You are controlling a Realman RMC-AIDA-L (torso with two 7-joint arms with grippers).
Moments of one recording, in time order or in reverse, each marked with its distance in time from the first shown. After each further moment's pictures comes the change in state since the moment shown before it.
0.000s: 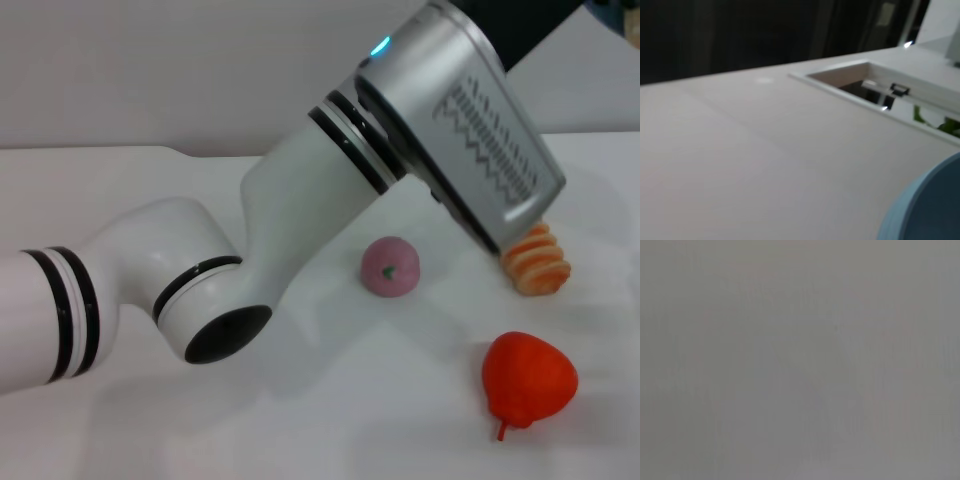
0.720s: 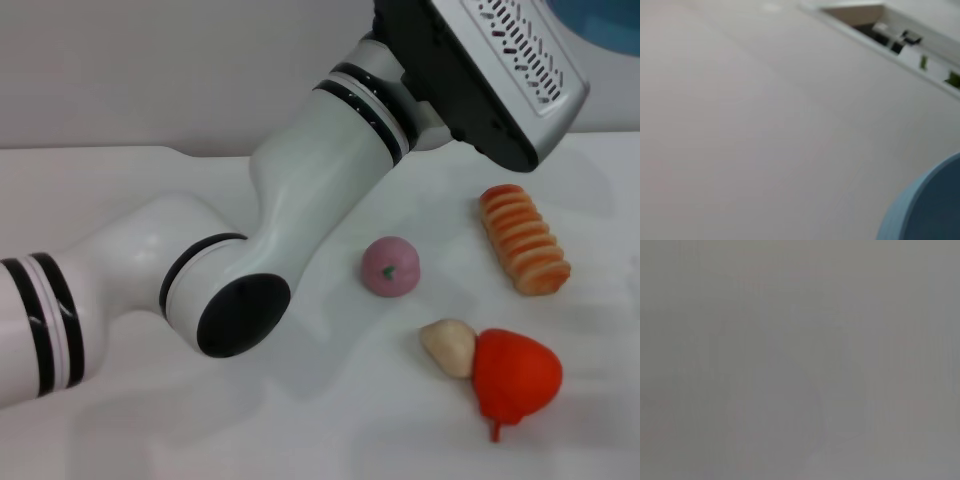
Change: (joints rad) left arm 0.090 0.000 -0.157 -0.208 -0.085 -0.309 0.072; right arm 0.000 -0.001 0.000 -0.002 -0.006 -0.001 -0.003
